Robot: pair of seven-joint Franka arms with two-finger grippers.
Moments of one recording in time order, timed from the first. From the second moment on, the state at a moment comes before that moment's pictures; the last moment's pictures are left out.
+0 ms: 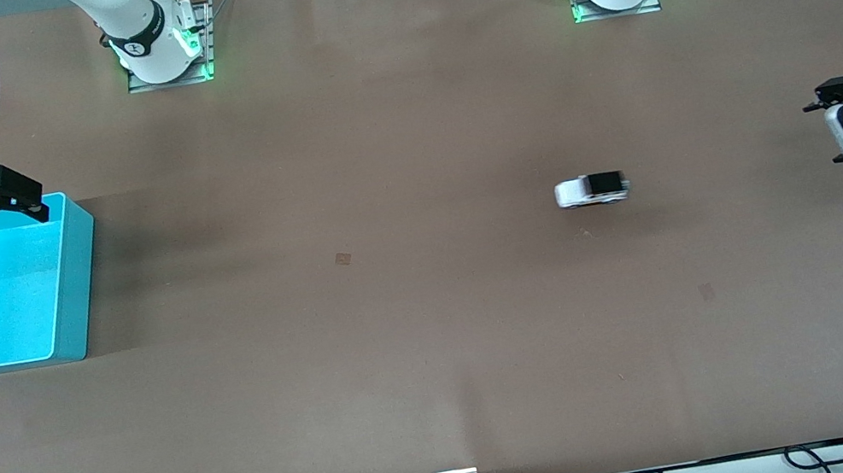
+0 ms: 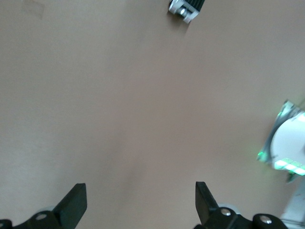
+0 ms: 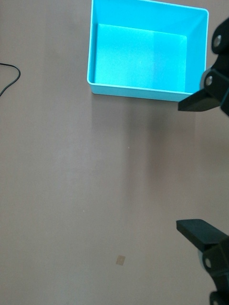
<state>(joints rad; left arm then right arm) 0.42 0.36 -0.29 -1.58 0.12 1.54 1.20 0.01 -0.01 0.06 -1.65 -0.02 1.68 0.04</state>
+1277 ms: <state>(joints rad) 0.04 0.22 -0.02 -1.44 0.04 1.52 0.13 0.01 -0.01 0.06 -1.65 -0.02 1.68 0.03</state>
